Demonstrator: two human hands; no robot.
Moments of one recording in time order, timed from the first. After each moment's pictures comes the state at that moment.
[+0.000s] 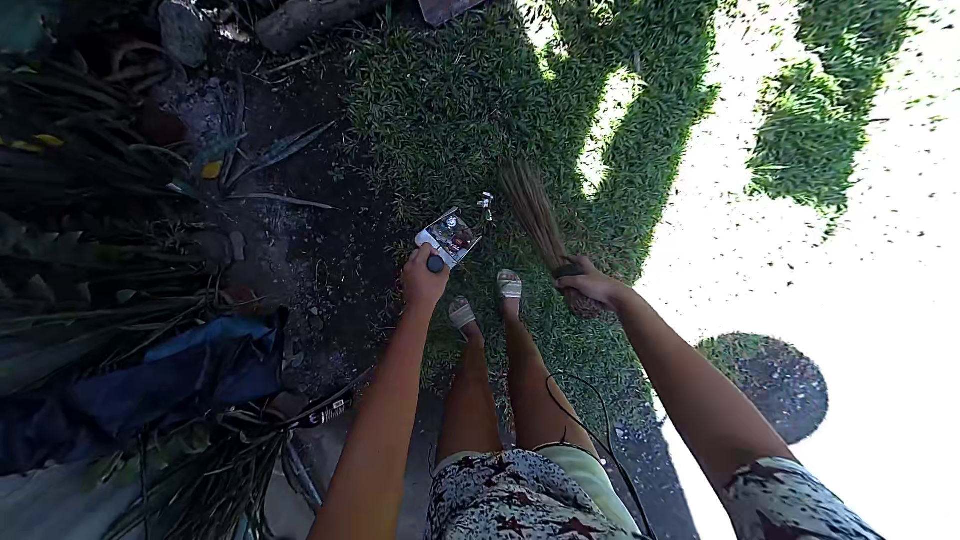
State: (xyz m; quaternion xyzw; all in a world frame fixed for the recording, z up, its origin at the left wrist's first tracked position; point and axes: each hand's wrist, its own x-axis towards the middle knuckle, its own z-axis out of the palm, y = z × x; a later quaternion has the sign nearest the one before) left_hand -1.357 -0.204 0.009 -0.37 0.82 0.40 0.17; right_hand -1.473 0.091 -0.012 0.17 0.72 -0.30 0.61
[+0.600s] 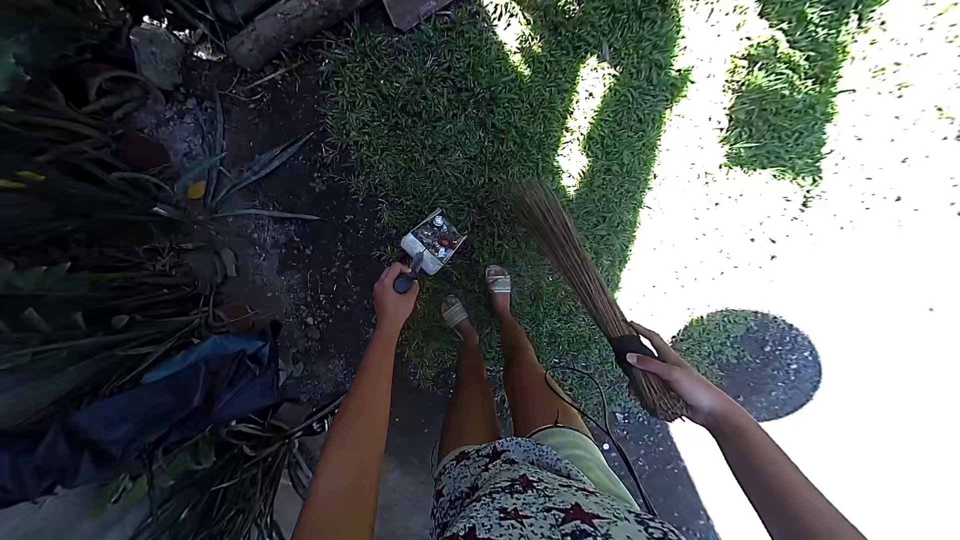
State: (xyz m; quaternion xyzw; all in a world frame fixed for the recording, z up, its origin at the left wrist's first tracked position) left_hand -1.327 -0.206 0.013 -0.33 0.83 0.44 0.12; right_hand -1.373 0.242 0.097 0.31 0.67 -0.43 0.52
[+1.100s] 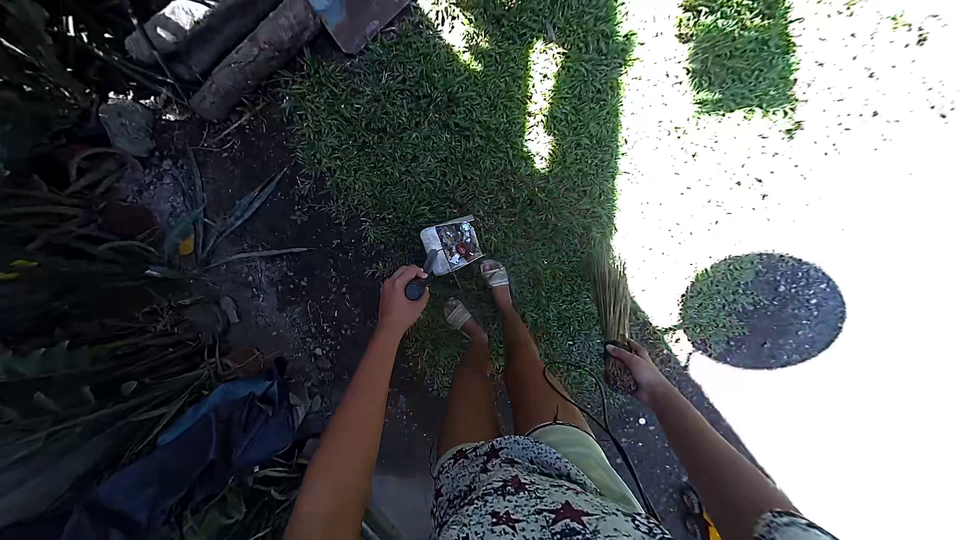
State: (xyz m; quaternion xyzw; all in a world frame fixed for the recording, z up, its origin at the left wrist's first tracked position) left_hand -1.356 -0.181 0.030 -0.12 0.87 0.43 0.20; right_hand -1.264 0.257 0.003 0.57 0.60 -0.45 0.34
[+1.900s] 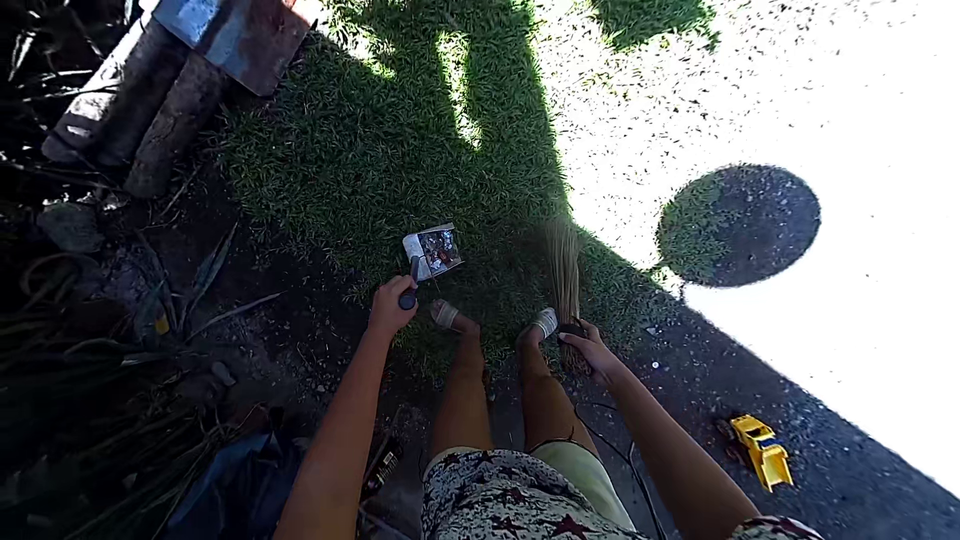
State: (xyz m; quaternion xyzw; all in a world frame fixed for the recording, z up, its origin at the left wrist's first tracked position) left_hand -1.371 -0.118 -0.008 0.07 0.88 0.35 0.32; right_hand -1.212 0.248 -0.004 0.57 0.54 -0.53 0.33
